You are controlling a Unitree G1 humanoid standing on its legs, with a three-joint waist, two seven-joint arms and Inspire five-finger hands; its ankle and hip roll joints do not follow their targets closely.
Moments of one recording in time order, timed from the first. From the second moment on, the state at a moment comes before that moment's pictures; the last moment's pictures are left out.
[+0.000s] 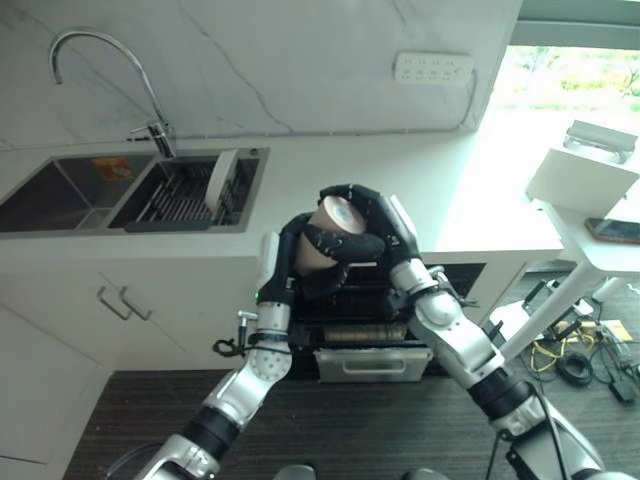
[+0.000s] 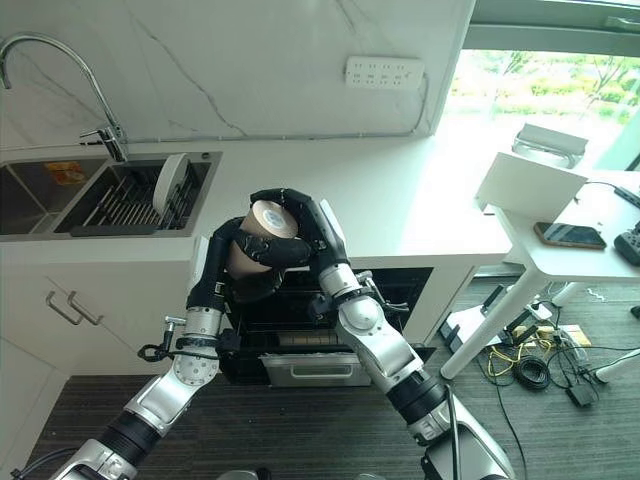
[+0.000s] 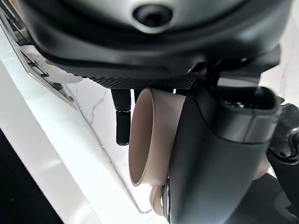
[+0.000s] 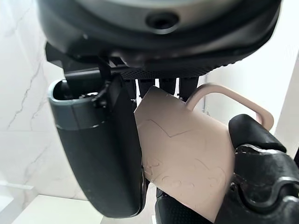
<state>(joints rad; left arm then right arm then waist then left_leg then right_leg) -0.29 0.38 -0.48 0.22 0.13 -0.26 0.58 -0.52 -0.30 0.51 0.12 0.43 -0.05 -0.19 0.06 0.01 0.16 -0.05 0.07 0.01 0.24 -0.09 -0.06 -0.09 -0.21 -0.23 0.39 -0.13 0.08</state>
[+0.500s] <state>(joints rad) -0.29 0.38 -0.49 0.23 0.13 -0.26 0.58 -0.52 -0.30 0.51 0.13 0.43 -0.05 -0.19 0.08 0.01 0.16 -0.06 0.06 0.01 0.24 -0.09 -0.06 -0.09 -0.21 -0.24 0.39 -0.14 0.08</state>
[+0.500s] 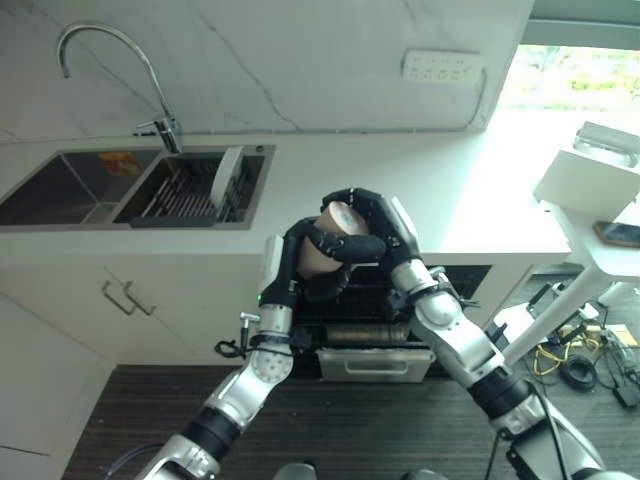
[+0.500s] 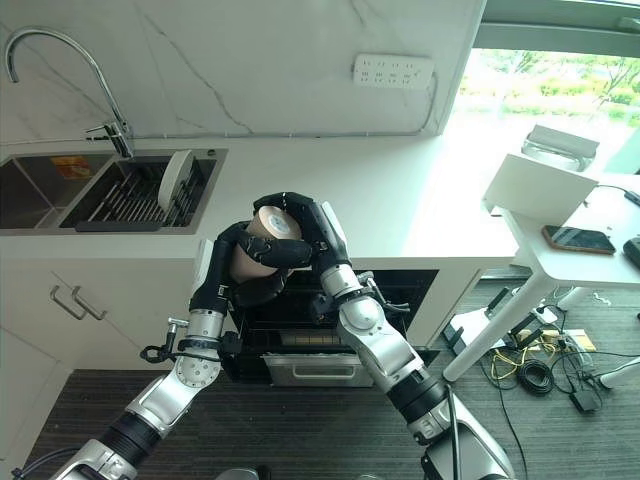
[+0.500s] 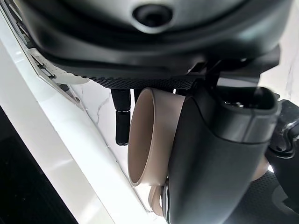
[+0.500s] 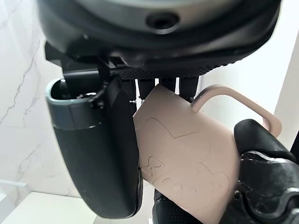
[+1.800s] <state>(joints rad) -0.36 0.42 -0.53 0.23 -0.02 -0.25 0.28 -0.43 -0.35 0.42 0.13 0.79 -0.15 -0.20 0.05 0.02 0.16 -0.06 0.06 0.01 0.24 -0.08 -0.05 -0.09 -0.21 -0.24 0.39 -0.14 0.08</state>
